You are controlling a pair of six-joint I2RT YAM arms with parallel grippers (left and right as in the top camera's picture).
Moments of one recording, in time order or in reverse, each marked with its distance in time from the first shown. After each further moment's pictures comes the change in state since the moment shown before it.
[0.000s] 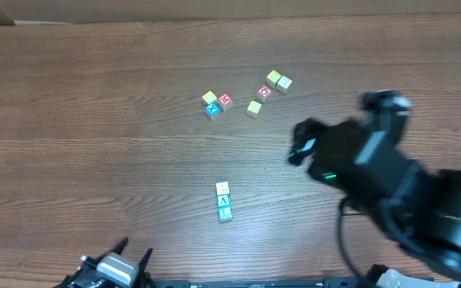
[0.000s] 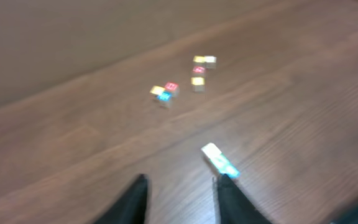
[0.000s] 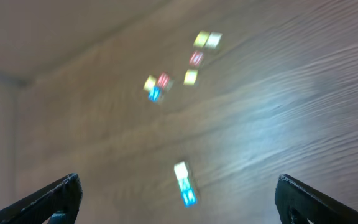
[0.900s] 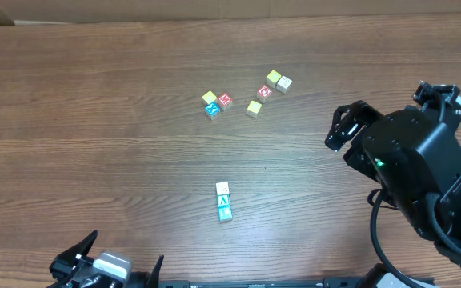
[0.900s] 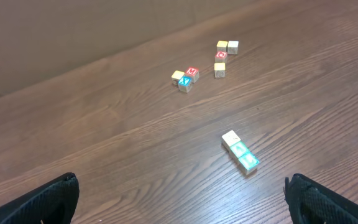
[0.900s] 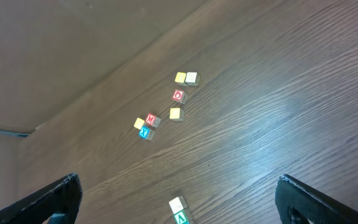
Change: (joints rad) left arm 0.000 0.000 0.000 -0.039 -0.095 0.002; right arm -0.134 -0.055 0.003 0.000 0.031 -0.018
